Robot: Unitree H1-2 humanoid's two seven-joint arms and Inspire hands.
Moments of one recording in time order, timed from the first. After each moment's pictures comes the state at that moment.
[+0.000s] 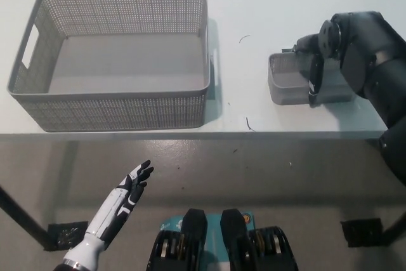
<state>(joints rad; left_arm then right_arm) -0.10 0.21 -0.11 0.21 0.09 -0.32 -0.15 -1.36 -0.21 0.72 1.44 -0.60 0.06 0.57</state>
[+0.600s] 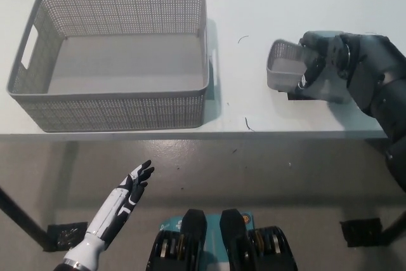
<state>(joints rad) -0.10 0.21 -0.11 0.22 0.09 -0.32 -0.15 -1.30 -0.23 0.65 1.43 -0.60 -0.01 0.25</state>
